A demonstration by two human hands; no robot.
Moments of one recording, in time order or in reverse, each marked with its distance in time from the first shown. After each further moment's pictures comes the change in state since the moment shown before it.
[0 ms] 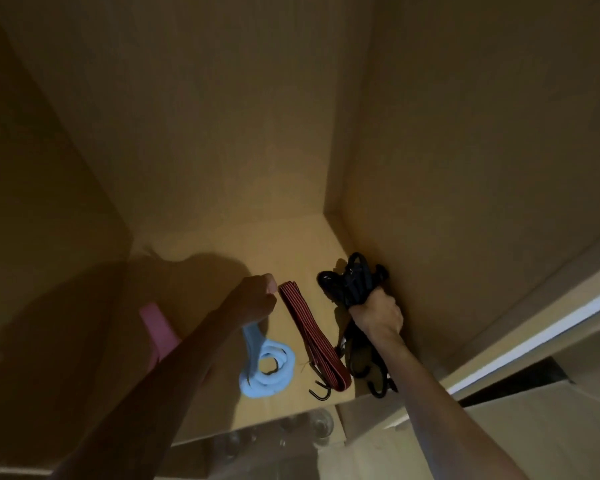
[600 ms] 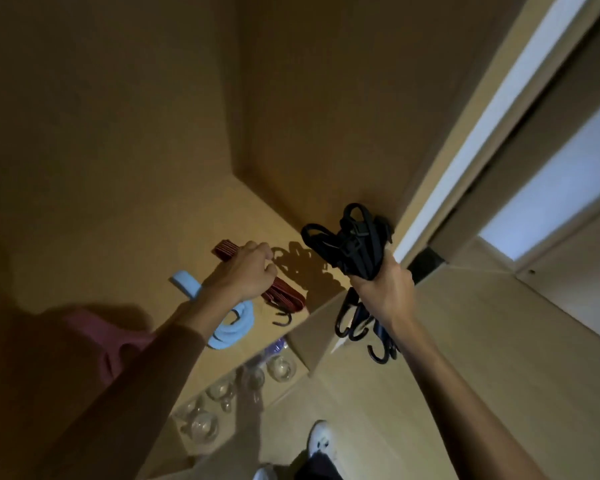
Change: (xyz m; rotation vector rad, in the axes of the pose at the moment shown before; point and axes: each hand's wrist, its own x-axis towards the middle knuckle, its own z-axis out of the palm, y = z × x) left_hand -0.047 0.062 0.038 0.107 -0.170 0.393; right_hand -0.156 0.077 -0.063 0.198 0.347 0.037
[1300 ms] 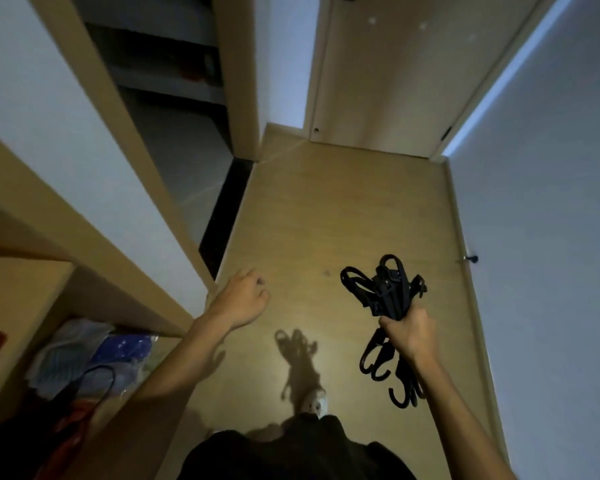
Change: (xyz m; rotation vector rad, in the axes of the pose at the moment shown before) left_hand -0.091 0.269 0.281 0.150 -0.612 0.471; right_hand -0.276 0.351 -0.148 0.170 0.323 1.061
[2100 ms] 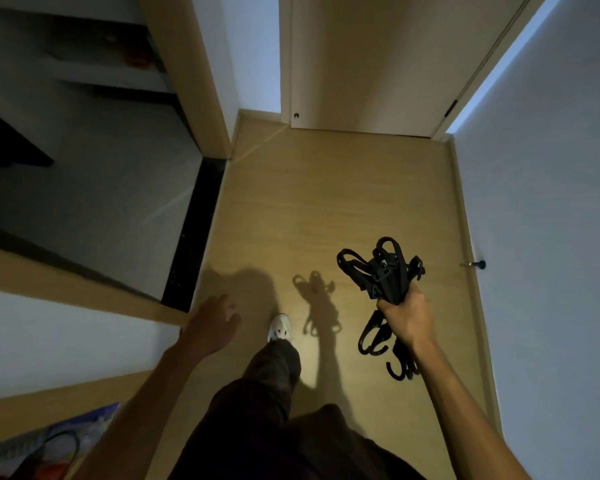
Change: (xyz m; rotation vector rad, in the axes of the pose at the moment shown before) left_hand 0.238 0.051 -0.003 -0.008 -0.176 -0.184; right_hand 0.275 -0.072 -0.045 0.058 -0.031 0.011
